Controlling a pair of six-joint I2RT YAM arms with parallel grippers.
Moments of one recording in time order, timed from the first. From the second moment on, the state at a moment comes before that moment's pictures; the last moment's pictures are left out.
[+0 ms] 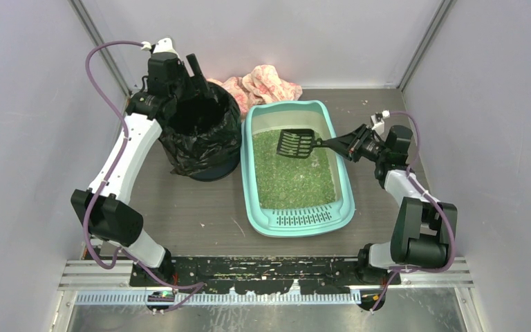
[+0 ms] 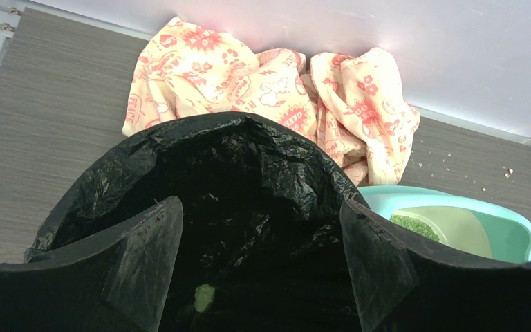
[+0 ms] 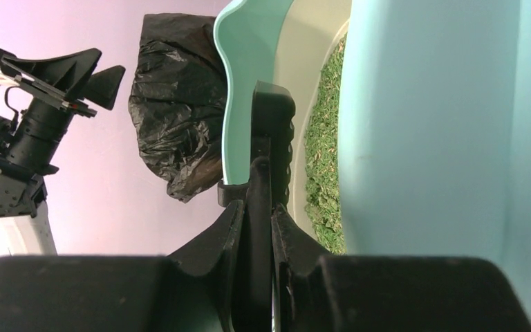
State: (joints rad) left arm -0.27 1.59 1.72 -0.51 -0.22 -0.42; right arm -0.20 1.39 0.70 0.37 -0.99 0.99
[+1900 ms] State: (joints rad) left arm -0.27 1.36 1.53 -0.51 -0.32 -0.33; right arm 0.44 2.13 2.31 -0.46 -0.73 0.50
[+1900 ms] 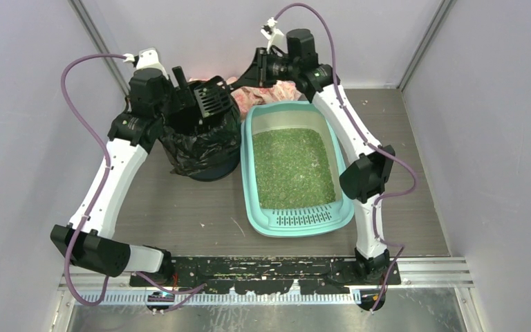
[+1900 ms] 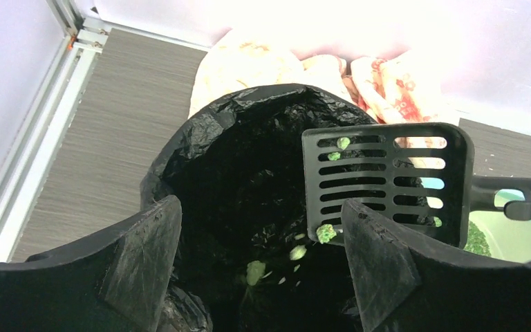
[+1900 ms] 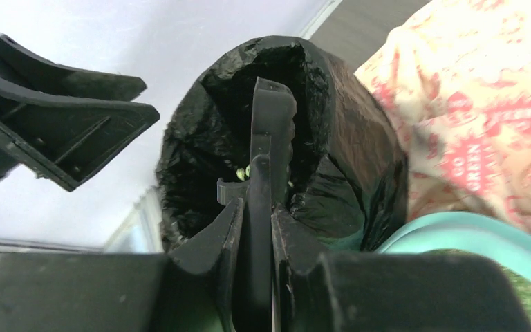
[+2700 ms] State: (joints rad) left arm -0.27 1.37 1.53 -0.51 -0.33 -0.32; right arm 0.71 1.97 2.39 -0.68 -0.05 -0.05
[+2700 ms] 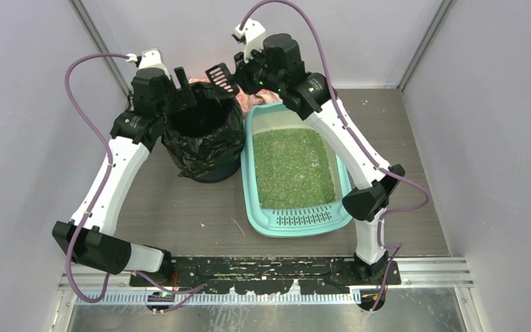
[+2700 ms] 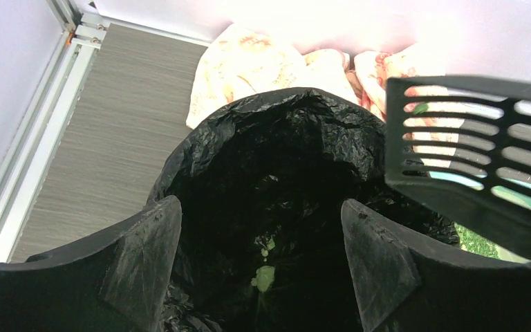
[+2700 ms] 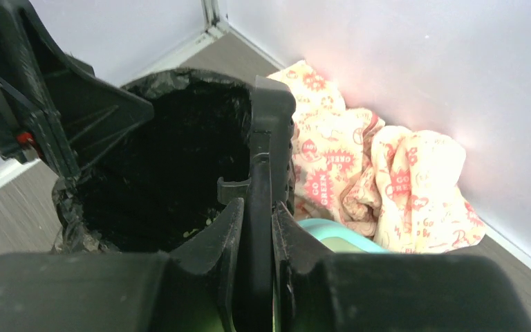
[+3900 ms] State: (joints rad) left arm -0.24 1.58 1.69 -0.47 -0.27 -0.39; right arm 0.07 1.61 1.71 -0.18 -0.60 0.68
